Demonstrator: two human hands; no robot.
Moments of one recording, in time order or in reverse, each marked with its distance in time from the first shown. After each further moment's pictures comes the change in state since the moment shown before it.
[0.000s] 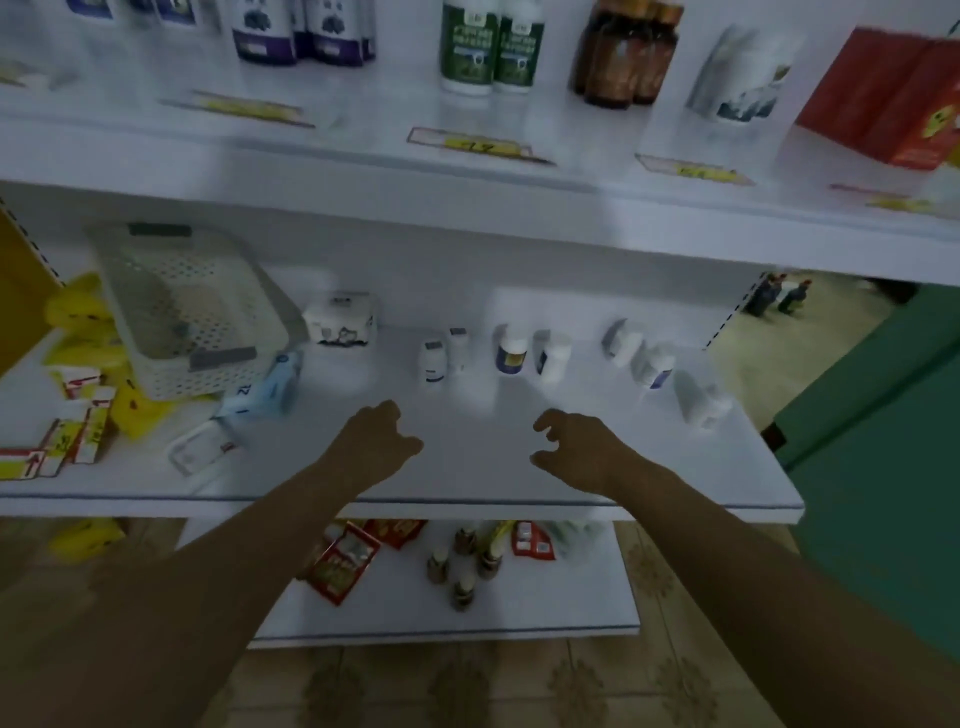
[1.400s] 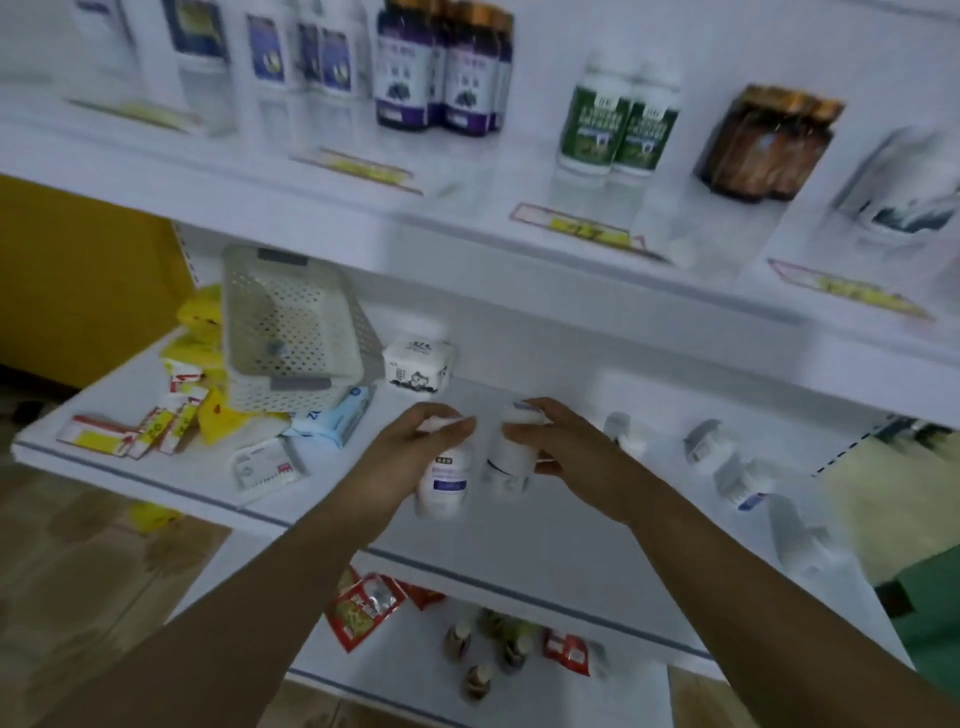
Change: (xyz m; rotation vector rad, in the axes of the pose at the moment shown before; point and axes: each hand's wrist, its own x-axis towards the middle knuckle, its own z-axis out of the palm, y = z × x) left_hand 0.005 0.003 -0.022 -1.050 0.171 0.113; right_hand 0.087 -0.058 -0.026 0.969 -0.225 -0.276
